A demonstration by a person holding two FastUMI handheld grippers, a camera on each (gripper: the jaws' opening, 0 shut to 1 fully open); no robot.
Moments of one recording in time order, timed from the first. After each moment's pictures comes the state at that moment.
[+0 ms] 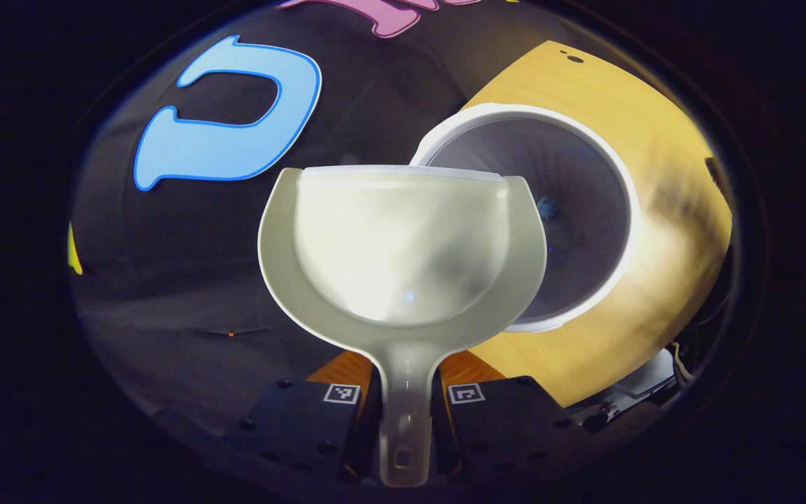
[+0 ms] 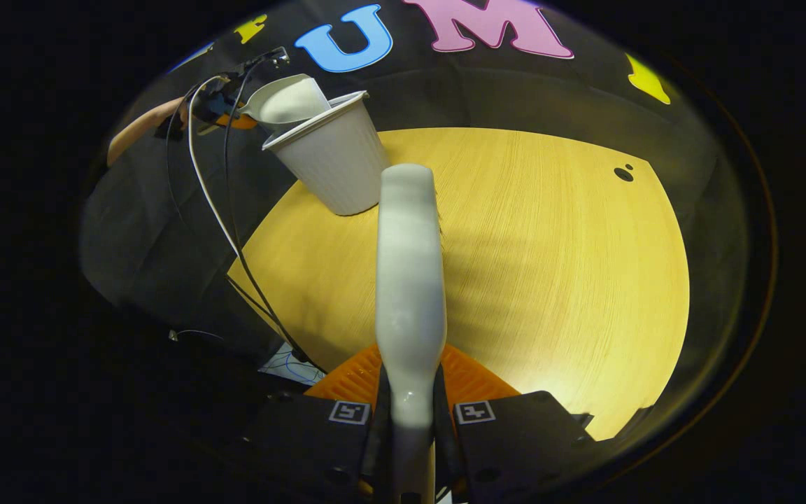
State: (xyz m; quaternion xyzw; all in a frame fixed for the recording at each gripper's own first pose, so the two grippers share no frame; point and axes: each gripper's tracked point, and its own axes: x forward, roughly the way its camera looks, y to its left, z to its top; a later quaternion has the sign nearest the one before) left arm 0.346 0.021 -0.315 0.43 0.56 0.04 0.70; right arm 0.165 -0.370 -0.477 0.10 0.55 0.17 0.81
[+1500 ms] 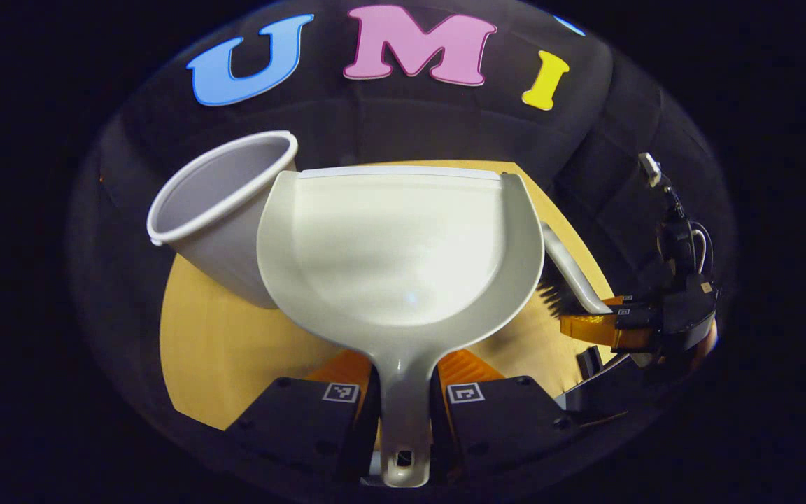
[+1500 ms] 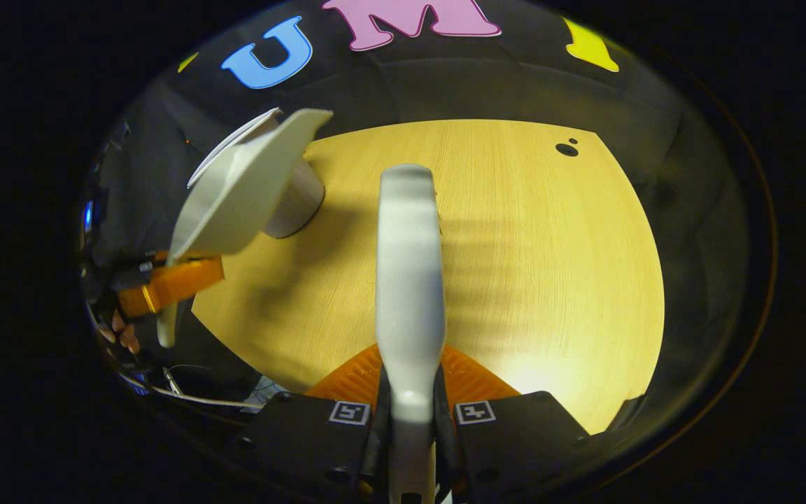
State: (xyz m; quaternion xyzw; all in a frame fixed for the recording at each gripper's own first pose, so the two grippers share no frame) left arm 0.315 0.012 -0.442 0.04 0.54 -0.09 0.84; right arm 0.201 -0.435 -0.517 0.12 0.58 0.07 0.80
